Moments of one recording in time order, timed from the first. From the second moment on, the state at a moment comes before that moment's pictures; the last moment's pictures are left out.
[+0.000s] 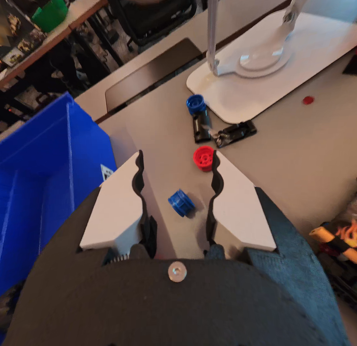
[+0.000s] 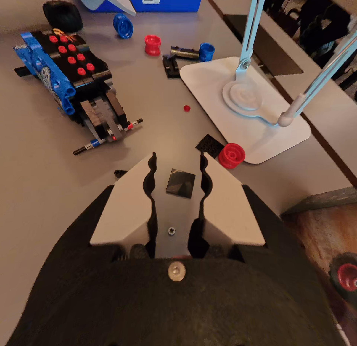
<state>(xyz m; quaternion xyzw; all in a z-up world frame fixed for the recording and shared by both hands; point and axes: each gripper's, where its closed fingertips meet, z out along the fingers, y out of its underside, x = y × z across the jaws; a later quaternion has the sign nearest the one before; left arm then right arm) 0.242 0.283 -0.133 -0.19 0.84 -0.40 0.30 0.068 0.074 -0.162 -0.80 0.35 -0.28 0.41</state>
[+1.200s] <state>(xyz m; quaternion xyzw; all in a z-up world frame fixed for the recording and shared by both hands) 0.063 0.224 -0.173 0.16 0.93 -0.32 -0.04 0.071 0.060 -0.150 -0.78 0.36 -0.30 0.42</state>
